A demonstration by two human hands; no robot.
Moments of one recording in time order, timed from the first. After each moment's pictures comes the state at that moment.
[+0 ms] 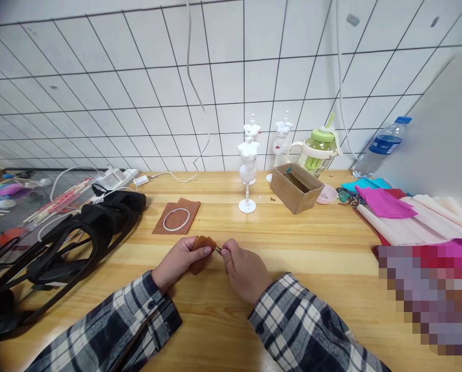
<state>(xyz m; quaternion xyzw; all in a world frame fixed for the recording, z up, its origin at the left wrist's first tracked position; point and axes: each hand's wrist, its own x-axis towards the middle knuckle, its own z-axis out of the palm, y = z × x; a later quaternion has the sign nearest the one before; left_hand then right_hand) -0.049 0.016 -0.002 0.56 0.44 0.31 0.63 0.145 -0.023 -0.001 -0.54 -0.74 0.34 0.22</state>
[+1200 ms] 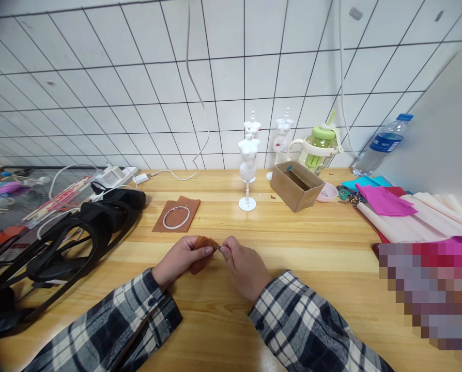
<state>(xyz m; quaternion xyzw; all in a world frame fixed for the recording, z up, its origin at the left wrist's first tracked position) -0.049 0.016 0.000 0.58 0.43 0.27 0.64 0.144 -0.021 -0.007 -0.53 -0.75 0.31 0.25</state>
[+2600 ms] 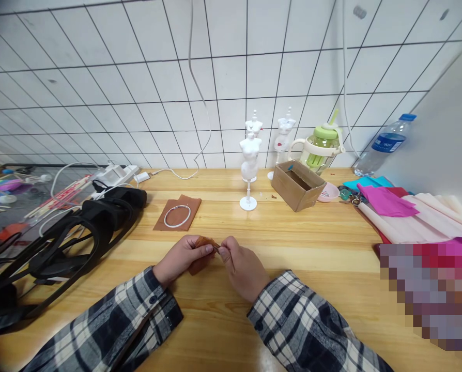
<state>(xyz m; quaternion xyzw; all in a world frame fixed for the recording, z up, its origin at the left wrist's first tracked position) -0.049 0.015 -0.003 0.56 0.40 0.27 0.68 0.139 -0.024 -0.011 -0.51 -0.74 0.34 0.29</state>
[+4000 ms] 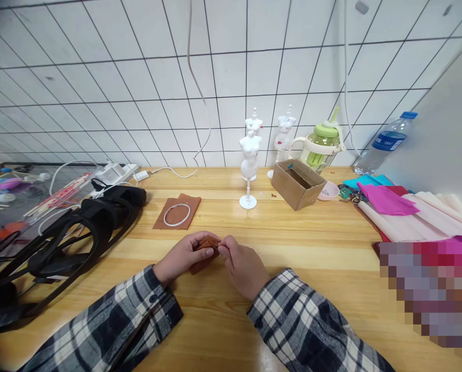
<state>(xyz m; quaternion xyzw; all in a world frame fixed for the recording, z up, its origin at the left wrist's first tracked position) -0.048 0.014 0.003 0.60 0.39 0.29 0.63 0.141 -0.024 -0.010 -0.51 -0.76 0.31 0.26</state>
